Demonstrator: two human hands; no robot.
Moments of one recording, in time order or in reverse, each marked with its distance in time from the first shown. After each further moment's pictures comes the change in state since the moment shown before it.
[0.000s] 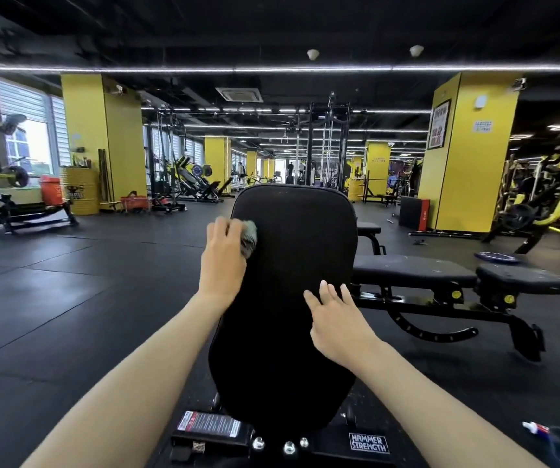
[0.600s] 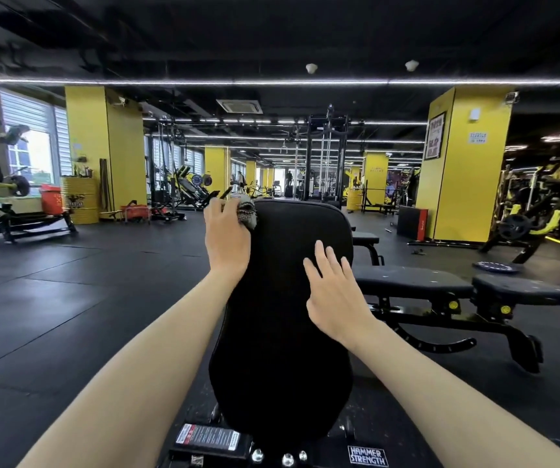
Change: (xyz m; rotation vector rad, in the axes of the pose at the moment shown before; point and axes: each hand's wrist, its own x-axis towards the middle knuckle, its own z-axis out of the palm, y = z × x) left_hand 0.053 0.031 -0.019 -0.084 0.139 -0.237; right_hand 0.014 0.006 -0.051 0.076 0.271 0.022
